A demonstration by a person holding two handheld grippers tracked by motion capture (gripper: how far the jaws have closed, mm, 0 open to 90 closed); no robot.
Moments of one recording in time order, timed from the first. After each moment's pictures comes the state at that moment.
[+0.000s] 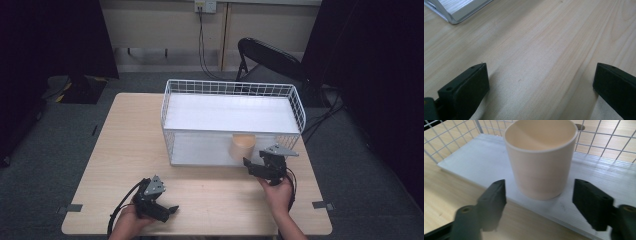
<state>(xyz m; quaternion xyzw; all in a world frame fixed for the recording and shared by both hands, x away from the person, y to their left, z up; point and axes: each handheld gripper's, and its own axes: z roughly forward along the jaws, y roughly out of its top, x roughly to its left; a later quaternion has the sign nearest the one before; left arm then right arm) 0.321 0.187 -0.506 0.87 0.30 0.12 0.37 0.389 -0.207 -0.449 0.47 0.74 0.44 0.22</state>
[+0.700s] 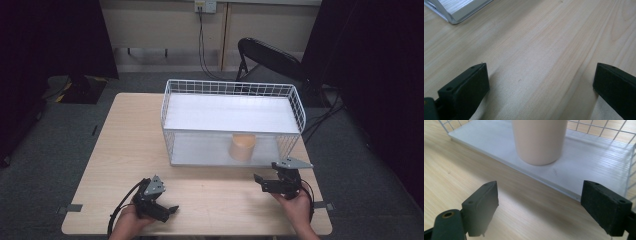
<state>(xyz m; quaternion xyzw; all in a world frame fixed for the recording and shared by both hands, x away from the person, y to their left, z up) 0.321 0.187 -0.506 0.87 0.30 0.12 0.37 0.357 -0.247 -0.460 0.43 0.77 0.42 0.19</state>
